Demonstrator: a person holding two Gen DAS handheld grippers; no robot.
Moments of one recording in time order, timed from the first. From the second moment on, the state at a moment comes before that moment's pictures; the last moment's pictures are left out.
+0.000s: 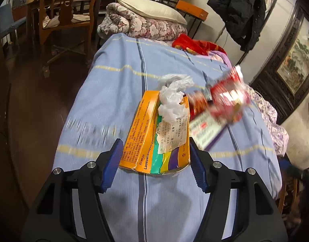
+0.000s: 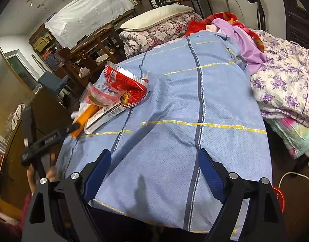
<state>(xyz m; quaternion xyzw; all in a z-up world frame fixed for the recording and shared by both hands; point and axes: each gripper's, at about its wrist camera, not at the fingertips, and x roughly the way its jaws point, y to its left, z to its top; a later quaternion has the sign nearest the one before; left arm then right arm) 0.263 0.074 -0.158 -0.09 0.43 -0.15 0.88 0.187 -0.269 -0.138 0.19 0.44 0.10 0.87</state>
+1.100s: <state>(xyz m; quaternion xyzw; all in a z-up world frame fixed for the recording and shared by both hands) 0.300 0.020 -0.132 -0.01 0.41 -0.19 0.89 0.180 -0.274 -0.140 0.19 0.43 0.11 0.87</state>
